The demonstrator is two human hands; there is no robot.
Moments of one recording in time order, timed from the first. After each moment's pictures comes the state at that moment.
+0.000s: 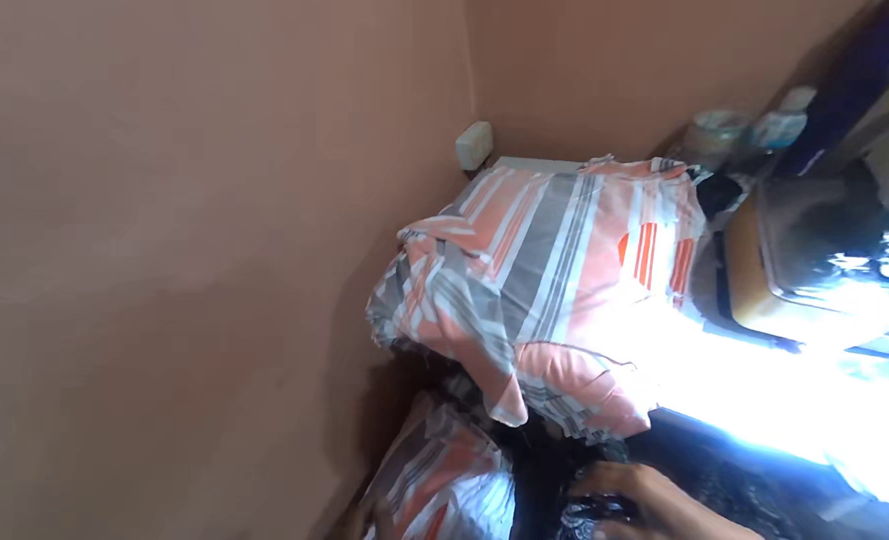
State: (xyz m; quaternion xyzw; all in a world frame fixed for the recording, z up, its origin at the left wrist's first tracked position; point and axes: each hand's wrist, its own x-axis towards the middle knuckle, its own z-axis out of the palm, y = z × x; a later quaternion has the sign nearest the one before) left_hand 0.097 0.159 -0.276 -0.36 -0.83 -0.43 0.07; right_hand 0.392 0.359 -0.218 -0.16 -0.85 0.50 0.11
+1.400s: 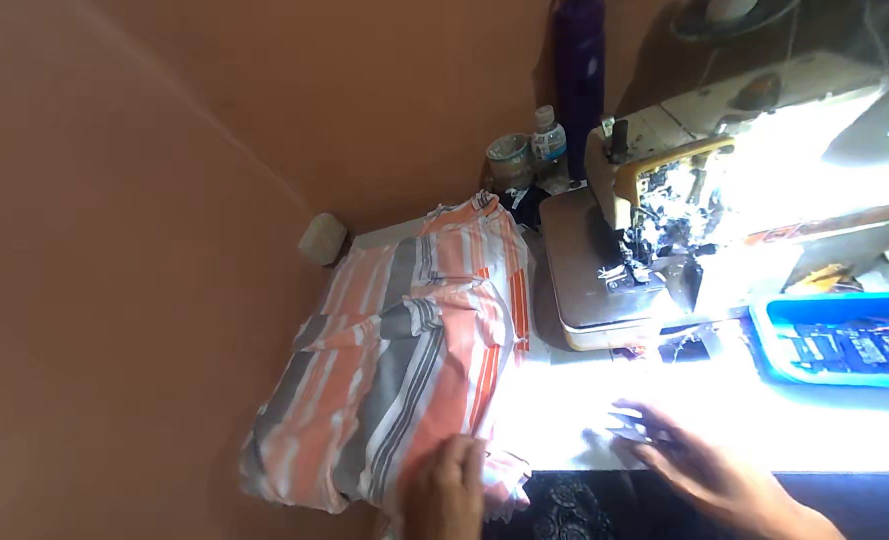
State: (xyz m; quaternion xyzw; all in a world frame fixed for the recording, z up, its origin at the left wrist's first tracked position) left_hand 0.247 0.385 -0.128 -0.70 -0.68 -0.19 -0.11; right_hand 0.516 0.406 -0.203 -0.44 -0.73 0.27 0.45
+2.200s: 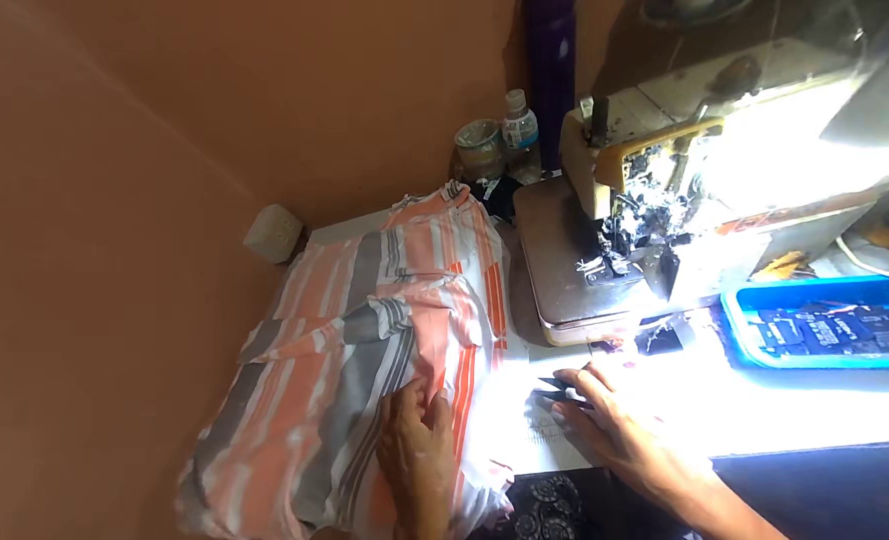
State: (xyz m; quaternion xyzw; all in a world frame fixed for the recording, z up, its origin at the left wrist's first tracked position) left_hand 0.249 0.448 -0.172 -0.61 -0.72 -0.32 0.00; right_hand 0.477 0.432 -0.196 -0.52 -0.75 0.16 0.38
